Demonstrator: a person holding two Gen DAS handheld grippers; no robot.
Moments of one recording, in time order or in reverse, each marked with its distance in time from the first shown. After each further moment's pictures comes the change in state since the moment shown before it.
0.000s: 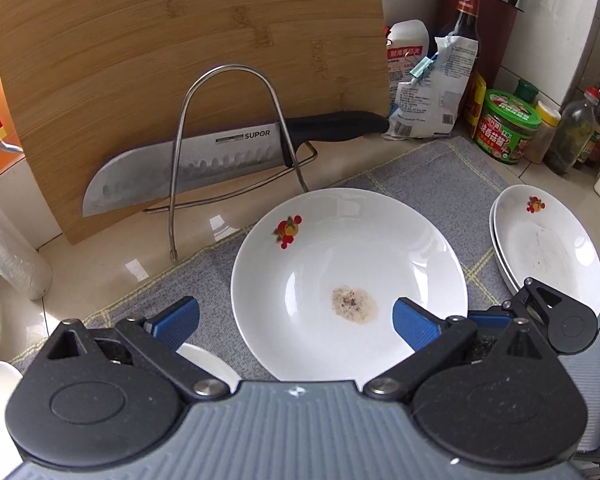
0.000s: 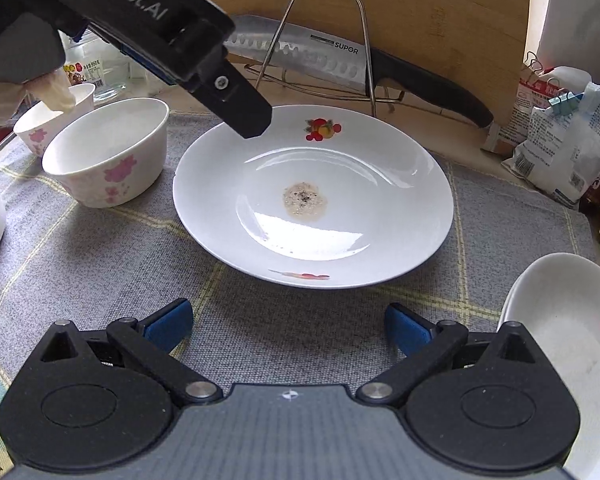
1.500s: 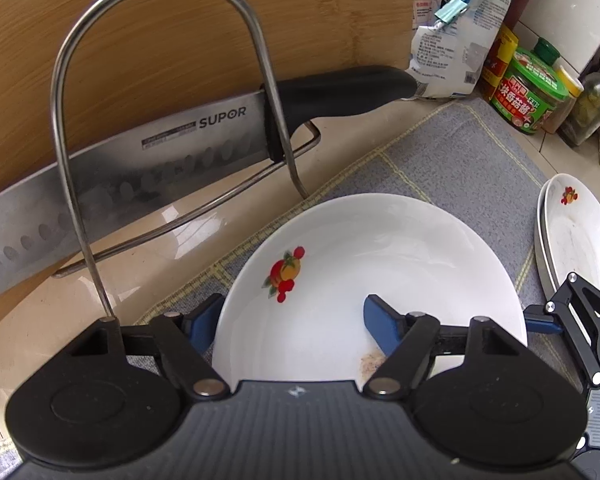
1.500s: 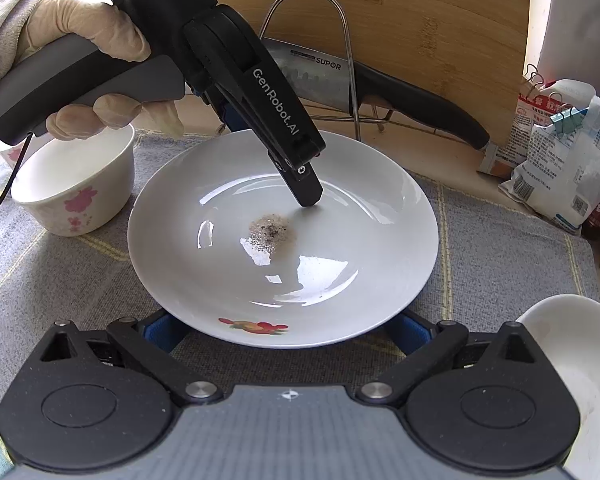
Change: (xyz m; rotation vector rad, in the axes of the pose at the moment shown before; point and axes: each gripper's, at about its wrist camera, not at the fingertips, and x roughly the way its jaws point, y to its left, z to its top) left arm 0.095 0.016 0.047 0.069 0.202 -0.145; right arm 0.021 -0.018 0.016 -0.014 -0.047 -0.007
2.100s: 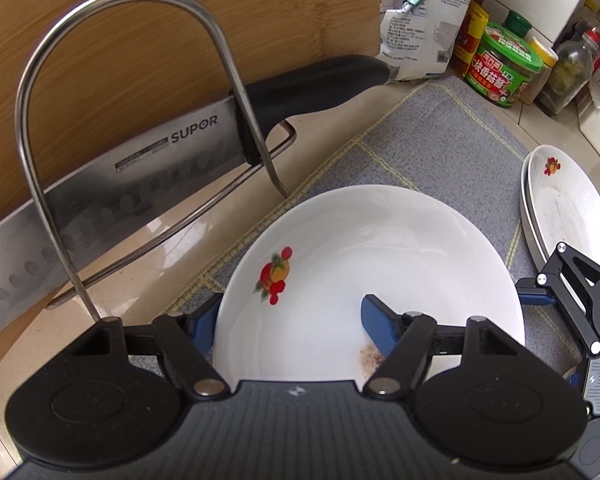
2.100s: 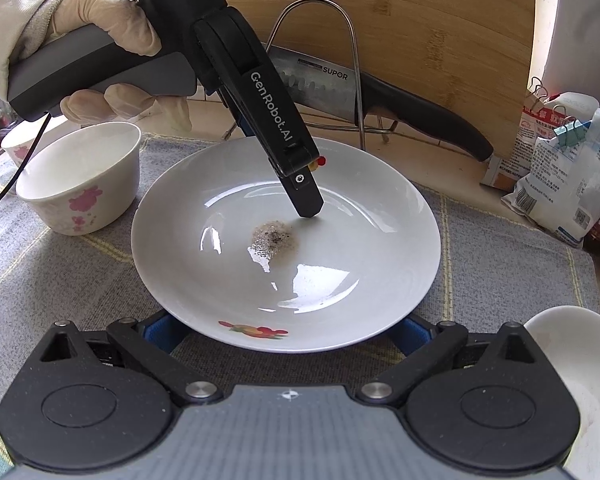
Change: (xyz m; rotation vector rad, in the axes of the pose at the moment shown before) left arm -0.001 0.000 0.003 0.105 0.027 -0.046; right arm -0.001 0.003 -0.003 -0.030 -0.032 0.004
